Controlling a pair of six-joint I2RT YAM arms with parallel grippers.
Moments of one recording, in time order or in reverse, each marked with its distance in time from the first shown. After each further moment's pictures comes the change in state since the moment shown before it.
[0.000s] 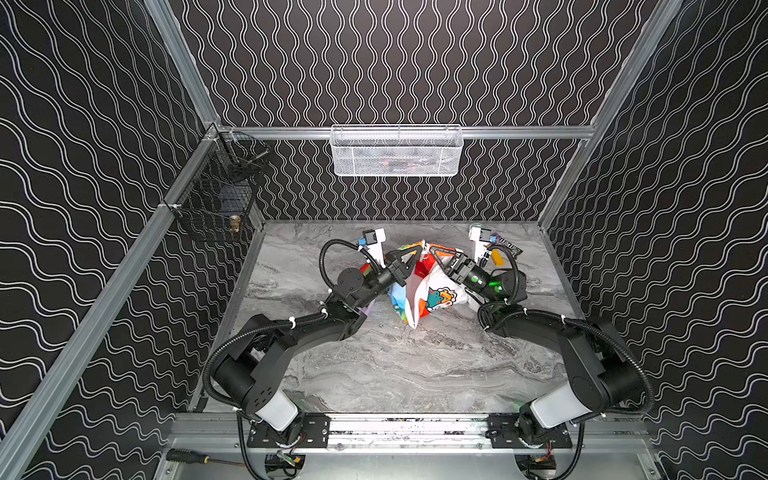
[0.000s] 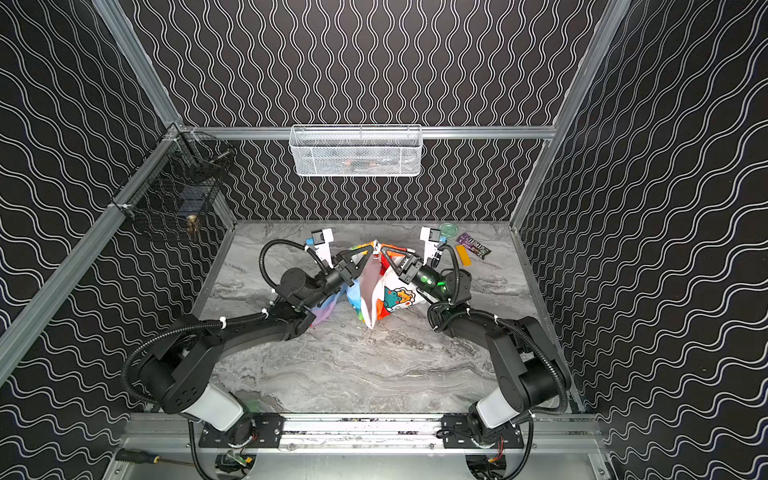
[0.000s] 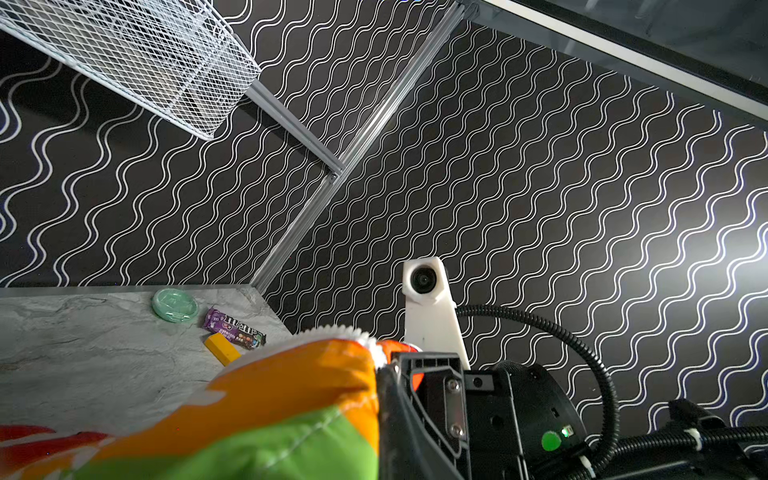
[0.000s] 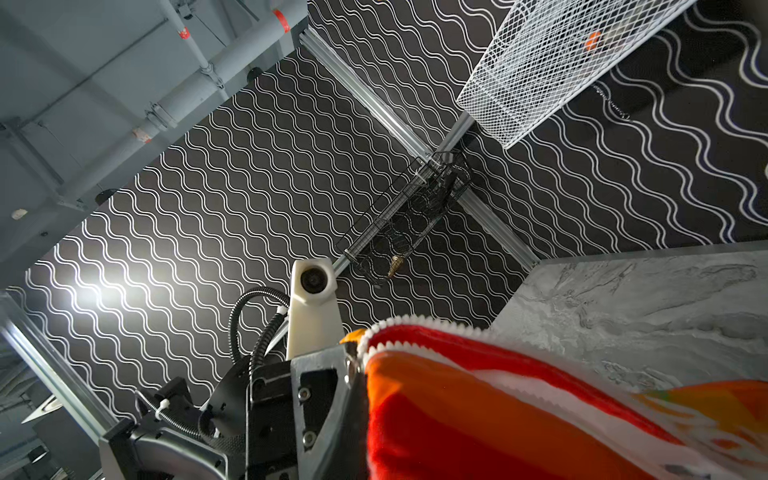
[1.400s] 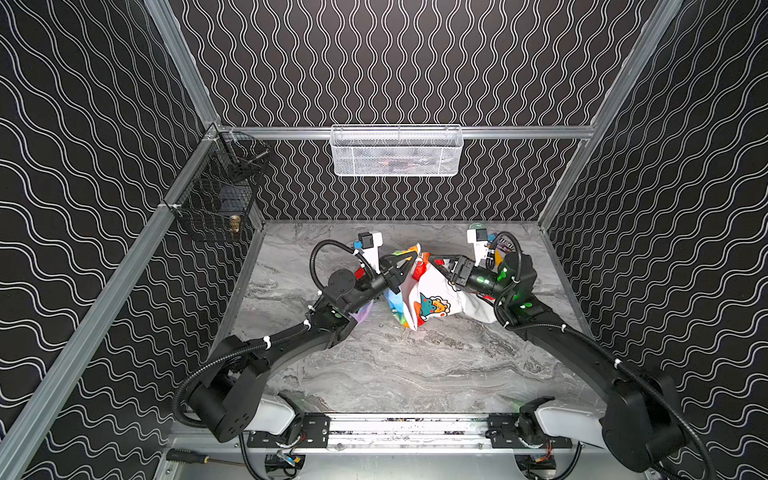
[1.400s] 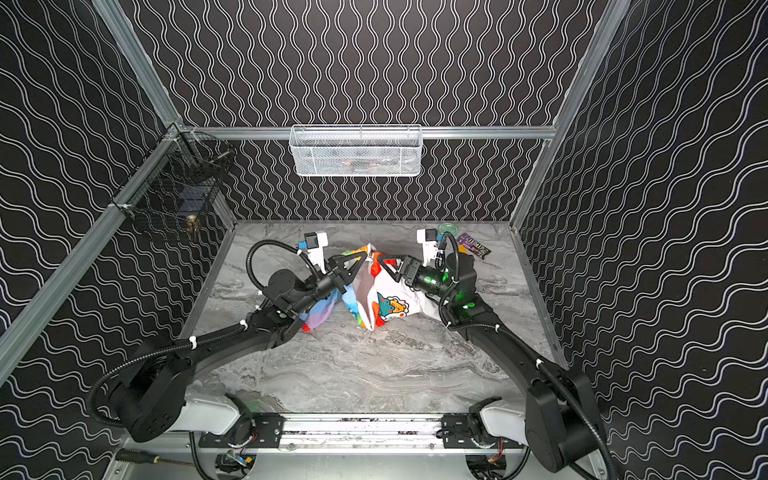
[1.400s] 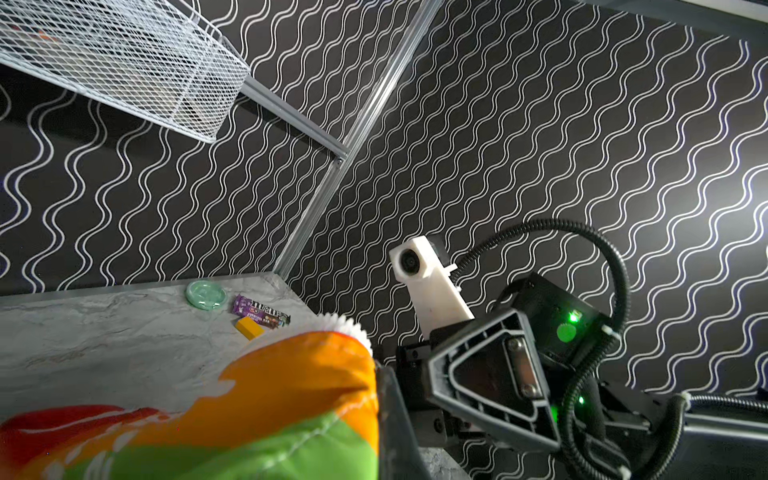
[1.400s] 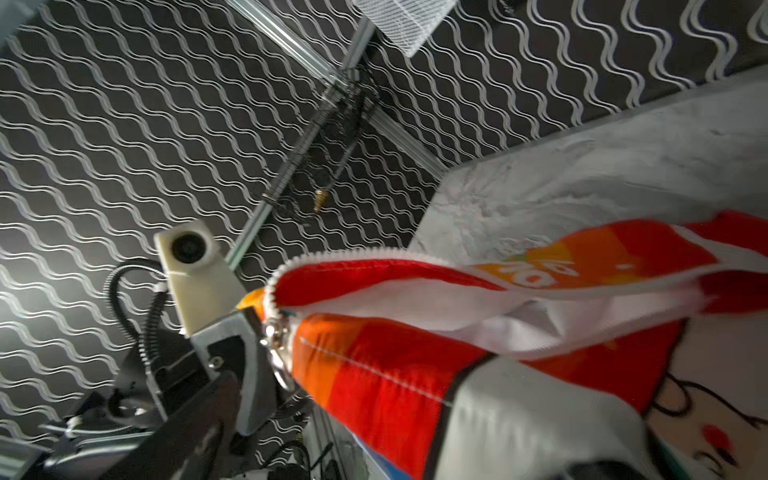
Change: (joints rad) left arm 0.003 -0.172 -0.057 -0.202 0.026 0.131; right arm -0.013 -0.322 0.112 -1.017 0.005 -0.323
